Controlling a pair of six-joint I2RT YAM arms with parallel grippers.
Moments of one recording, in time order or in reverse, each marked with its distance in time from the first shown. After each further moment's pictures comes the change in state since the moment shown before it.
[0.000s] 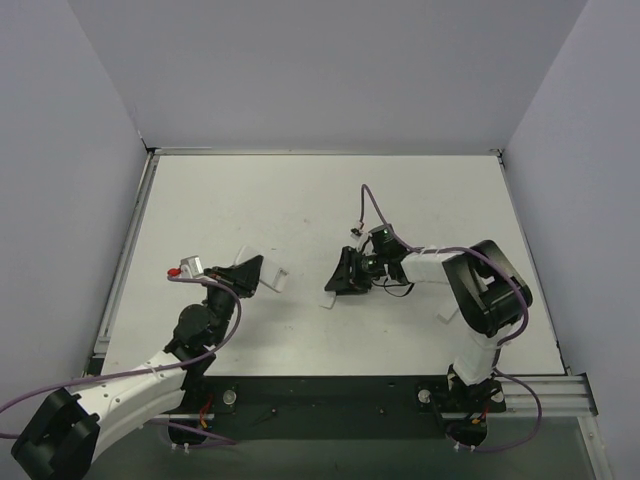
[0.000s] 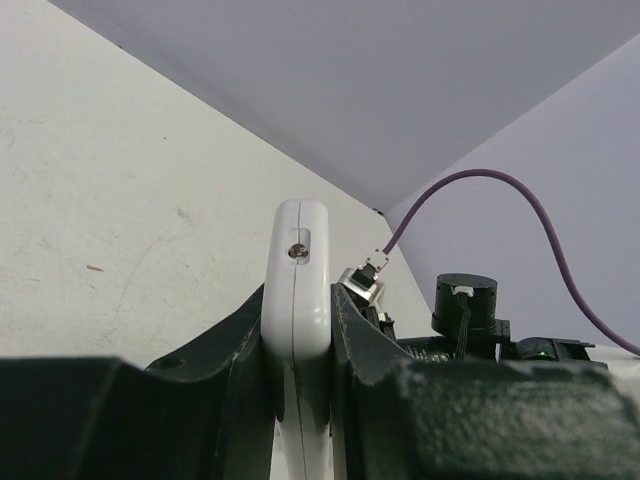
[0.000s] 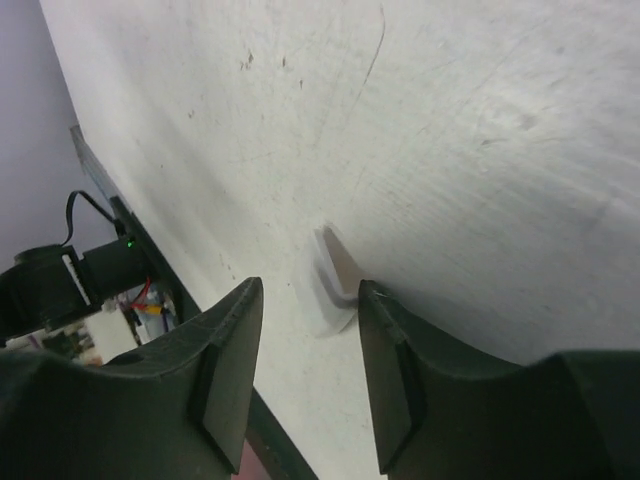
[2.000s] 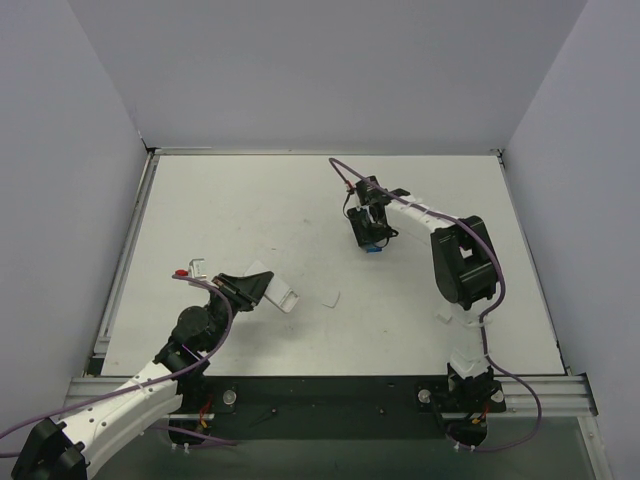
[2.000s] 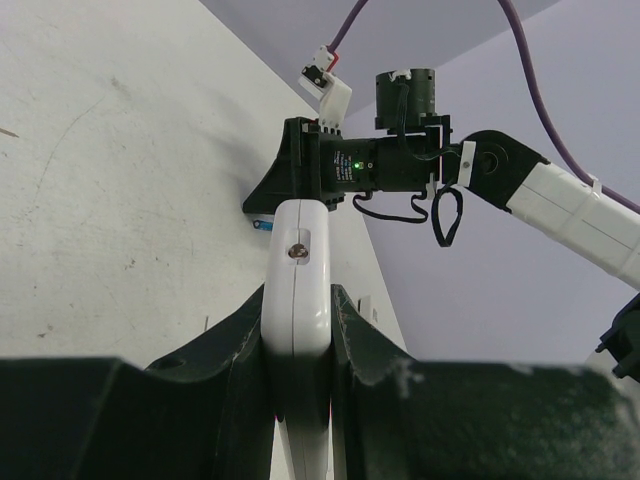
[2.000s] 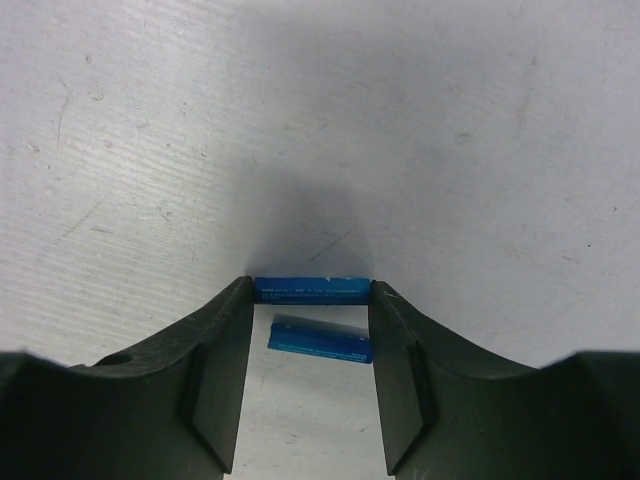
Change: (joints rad) left arm 0.009 -0.216 -0.002 -0.344 0.197 -0.251; right arm -0.059 0.243 0.692 -0.697 0.768 -0.640
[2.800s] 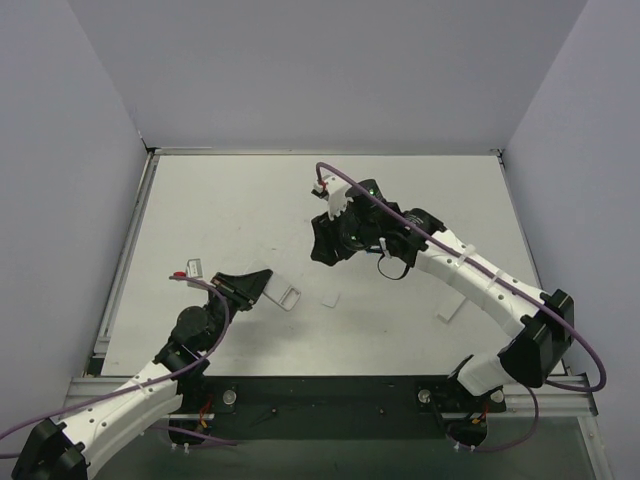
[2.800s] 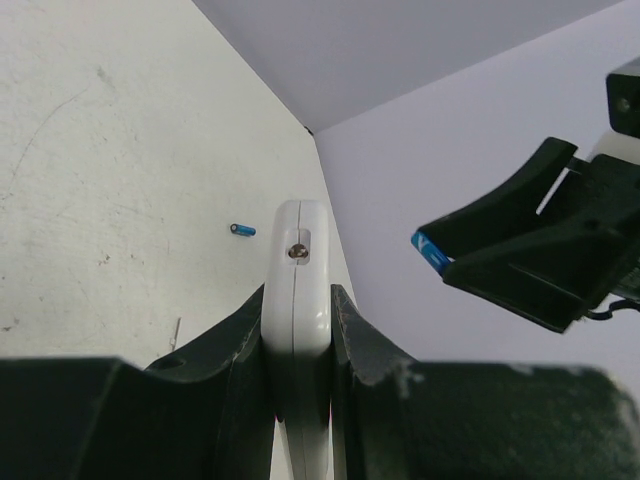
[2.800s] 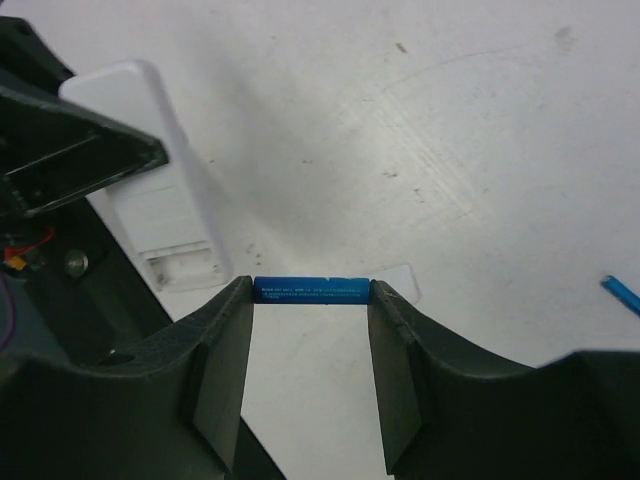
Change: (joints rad) left arm 0.004 0.003 0.000 0.019 -0.010 -0.093; right arm 0.302 -0.579 -0.111 -0.032 -0.299 0.068
